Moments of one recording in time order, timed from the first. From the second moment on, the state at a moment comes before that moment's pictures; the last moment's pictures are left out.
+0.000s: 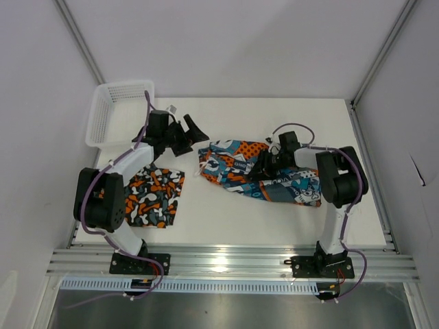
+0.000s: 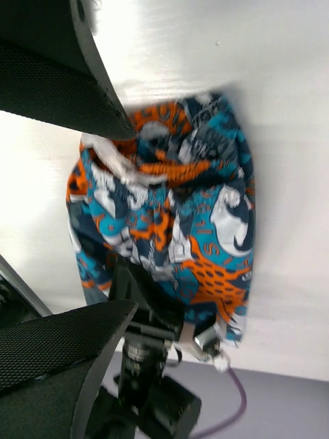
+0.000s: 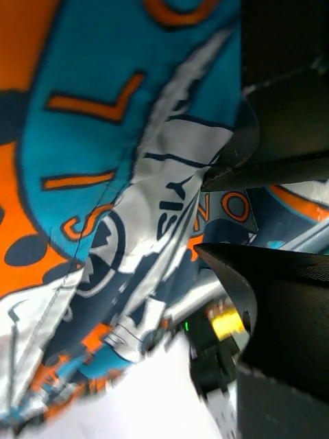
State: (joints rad) left arm -0.21 1.64 1.12 -0.12 0.41 -0.76; right arm 0.26 2.01 1.11 -0.13 -0.83 0.54
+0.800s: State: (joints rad) left arm -0.31 1.94 1.32 -0.17 0.37 -0.64; right arm 0.32 1.72 1.07 -0.32 -0.62 0.39
